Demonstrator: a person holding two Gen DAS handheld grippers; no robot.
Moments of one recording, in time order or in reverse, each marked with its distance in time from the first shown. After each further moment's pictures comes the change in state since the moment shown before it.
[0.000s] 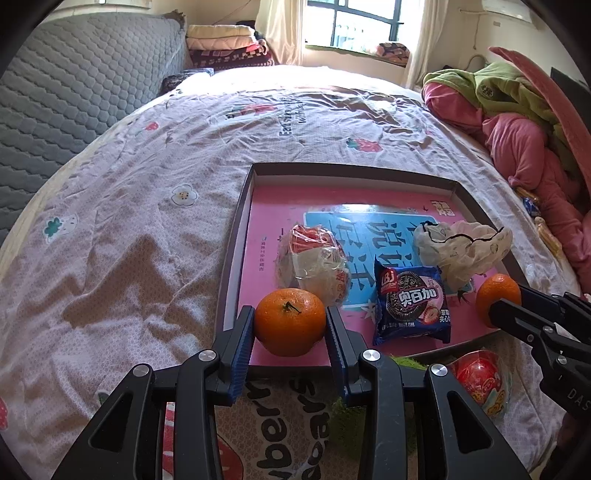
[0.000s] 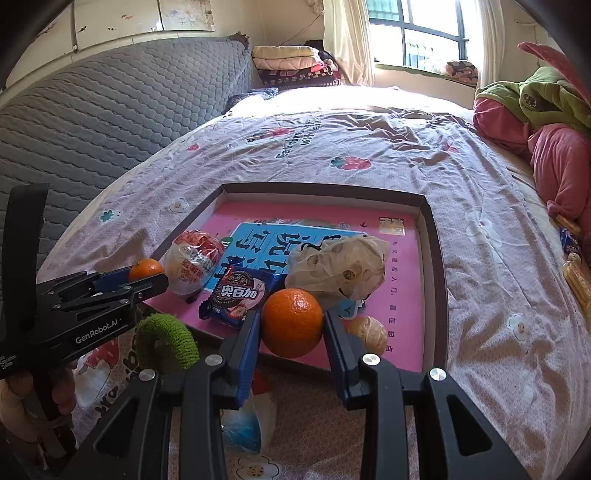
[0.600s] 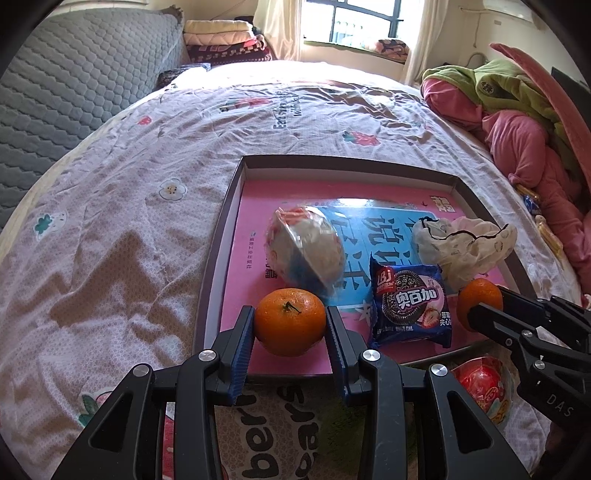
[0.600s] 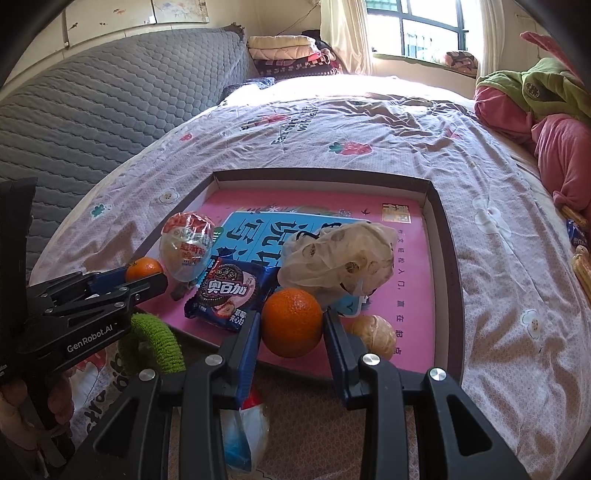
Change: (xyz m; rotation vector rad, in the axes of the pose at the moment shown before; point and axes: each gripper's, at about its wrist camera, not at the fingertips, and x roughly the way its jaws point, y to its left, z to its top) left arm 0.013 -0.007 0.002 -0.002 0.019 -0.013; right arm 0.023 -0.004 -0.001 0.014 0.038 -0.001
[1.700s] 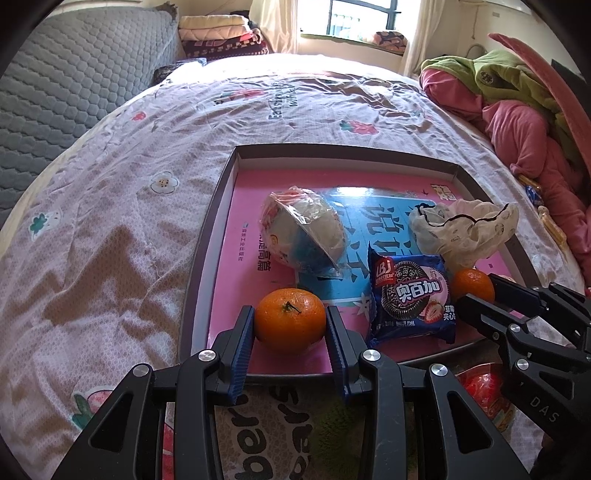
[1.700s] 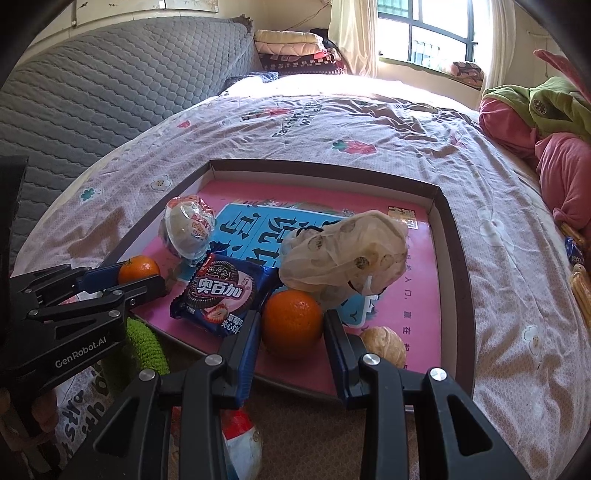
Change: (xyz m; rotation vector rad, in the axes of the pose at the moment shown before) left arm 0.009 -0.006 -0.002 0.015 0.027 0.006; right arm 0.014 0.010 0.002 -0.063 0.009 -0.051
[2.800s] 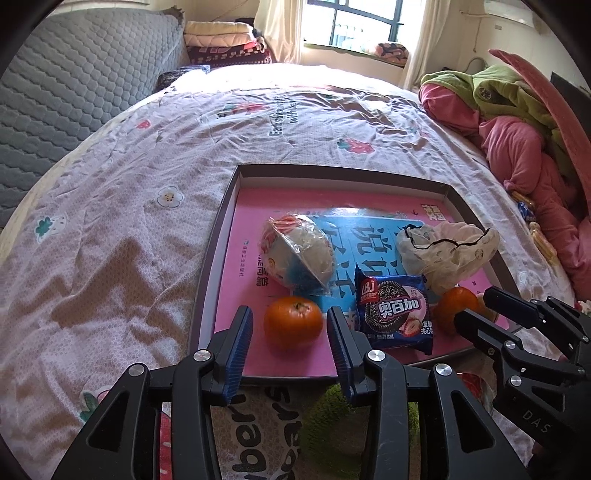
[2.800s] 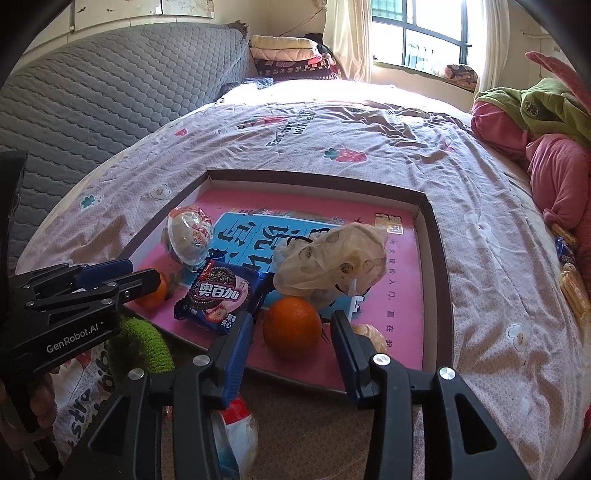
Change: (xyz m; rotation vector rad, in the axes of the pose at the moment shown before) left arm -0.021 0.001 0.006 -0.029 -0.041 -0.019; right arm -0.019 -0.004 0.001 0.010 -0.028 -0.016
